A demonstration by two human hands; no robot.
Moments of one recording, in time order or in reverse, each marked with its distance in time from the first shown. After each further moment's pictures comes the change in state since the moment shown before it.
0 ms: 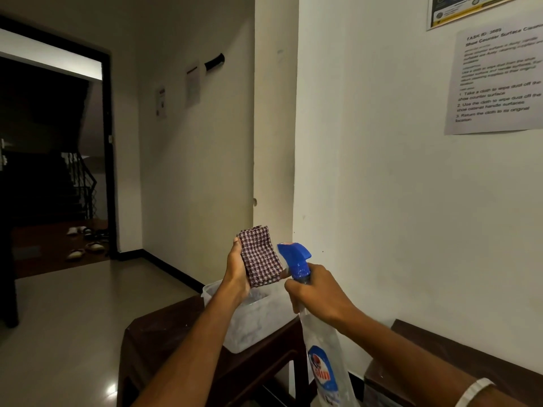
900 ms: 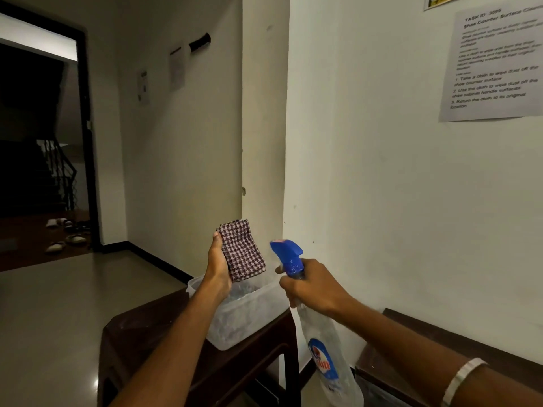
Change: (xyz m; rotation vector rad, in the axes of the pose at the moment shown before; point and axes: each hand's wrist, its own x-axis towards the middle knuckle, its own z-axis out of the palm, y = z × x) left_hand 0.030 -0.010 -0.018 0.004 0.054 0.027; right_hand 0.021 0.028 -0.002 -0.091 -0.052 0.093
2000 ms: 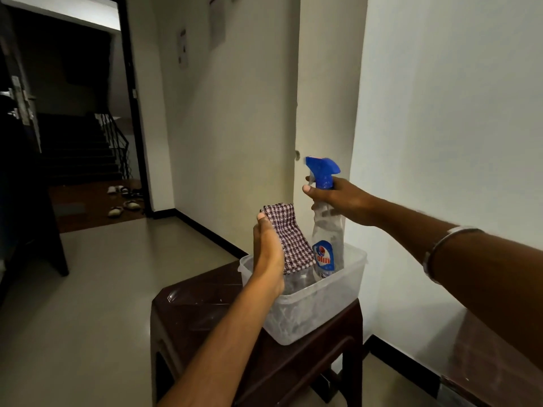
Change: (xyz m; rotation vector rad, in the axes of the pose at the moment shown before) left_hand 0.033 -0.019 -0.032 0.168 0.230 -0.046; right_hand 0.190 0.002 0.024 0.081 -0.156 -0.066
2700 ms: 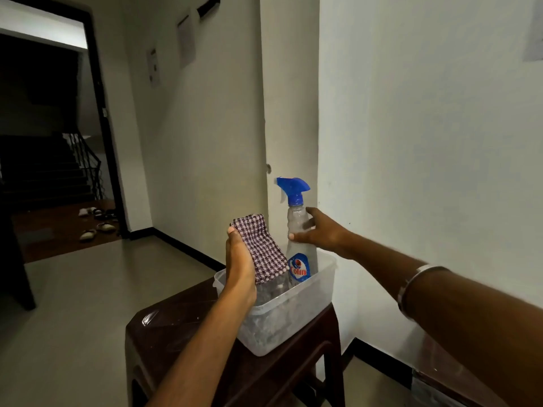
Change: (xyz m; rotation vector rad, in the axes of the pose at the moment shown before) left_hand -0.007 0.003 0.000 -0.062 -0.026 0.022; right_hand -0.032 0.036 0.006 -0.012 0.059 0.166
